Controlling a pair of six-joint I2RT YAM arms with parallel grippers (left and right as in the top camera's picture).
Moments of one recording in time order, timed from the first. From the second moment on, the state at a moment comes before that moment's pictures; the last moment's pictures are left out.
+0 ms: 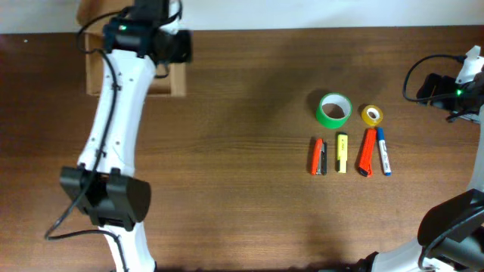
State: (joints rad) left arm -0.21 2.05 2.26 -1.12 -0.02 -0.18; right arm -0.49 1.77 1.70 -1.04 -0.12 -0.08
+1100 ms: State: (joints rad) left arm -0.72 2.46 2.34 -1.16 -0.11 -0.47; right arm -0.44 1.77 1.70 -1.08 -0.21 -0.06
